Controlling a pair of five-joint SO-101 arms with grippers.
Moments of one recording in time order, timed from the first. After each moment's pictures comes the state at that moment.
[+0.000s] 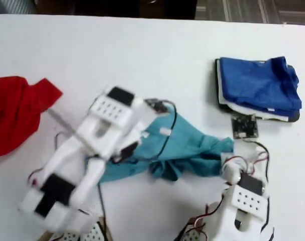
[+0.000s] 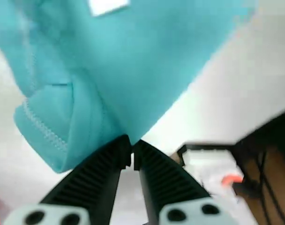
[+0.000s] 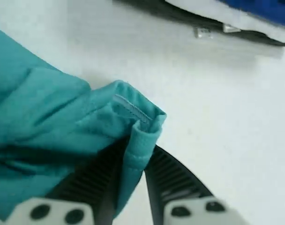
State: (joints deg) left arm 19.1 -6.3 19.3 101.1 -24.8; right arm 17.4 -63.1 82.6 41.8 26.8
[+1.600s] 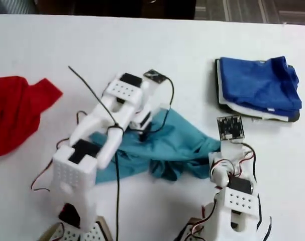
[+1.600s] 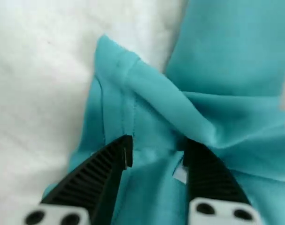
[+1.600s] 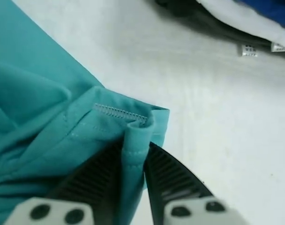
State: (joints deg) left arm 16.1 27.3 -7.9 84.4 -6.4; right arm 12.1 -63.1 88.5 34.6 23.5
